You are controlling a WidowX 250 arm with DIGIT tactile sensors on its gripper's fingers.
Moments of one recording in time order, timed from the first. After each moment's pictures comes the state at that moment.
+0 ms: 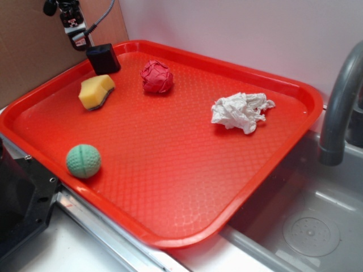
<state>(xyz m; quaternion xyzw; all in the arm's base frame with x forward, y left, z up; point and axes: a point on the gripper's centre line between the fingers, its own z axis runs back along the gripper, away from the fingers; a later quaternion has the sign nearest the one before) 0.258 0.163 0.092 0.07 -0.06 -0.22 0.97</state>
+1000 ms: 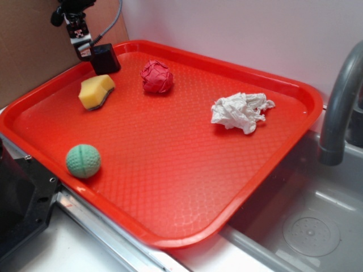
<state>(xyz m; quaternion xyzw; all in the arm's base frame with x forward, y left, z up) 0.267 0.150 0.065 0.04 -0.03 -0.24 0.97</state>
